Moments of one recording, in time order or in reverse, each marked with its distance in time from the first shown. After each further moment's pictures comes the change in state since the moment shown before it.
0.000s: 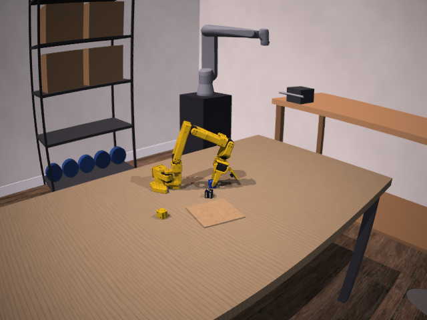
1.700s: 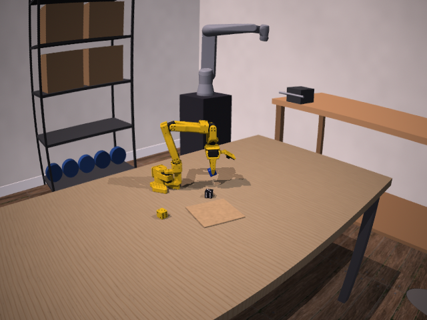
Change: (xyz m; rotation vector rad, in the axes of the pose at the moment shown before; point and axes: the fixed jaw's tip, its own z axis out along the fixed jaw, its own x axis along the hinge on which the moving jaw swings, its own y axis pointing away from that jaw) arm 0.018 -0.003 -0.045 -0.020 -0.387 0.018
